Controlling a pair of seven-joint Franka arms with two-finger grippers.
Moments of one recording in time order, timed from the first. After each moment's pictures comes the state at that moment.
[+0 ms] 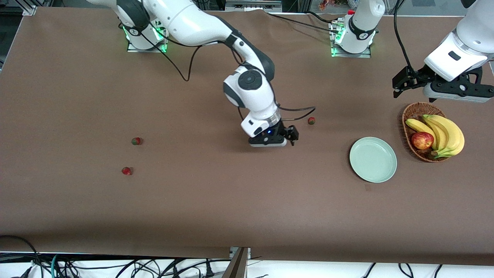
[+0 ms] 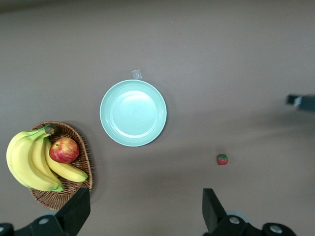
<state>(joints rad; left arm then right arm) -0.12 -0.06 -0.02 -1.70 0.03 1.68 -0.01 0.78 0.95 0.00 -1.04 0.06 2.37 0.84</state>
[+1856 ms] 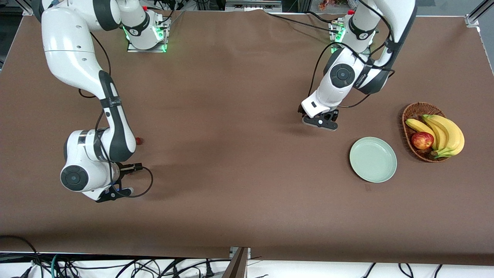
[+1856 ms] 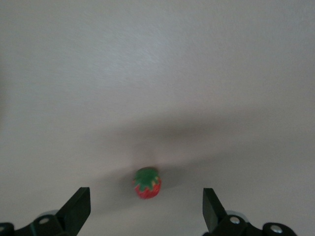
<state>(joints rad) -0.26 0.27 -0.23 -2.31 0.04 2.54 -0.27 0.15 0.90 -0.11 -1.23 0.00 1.88 -0.18</state>
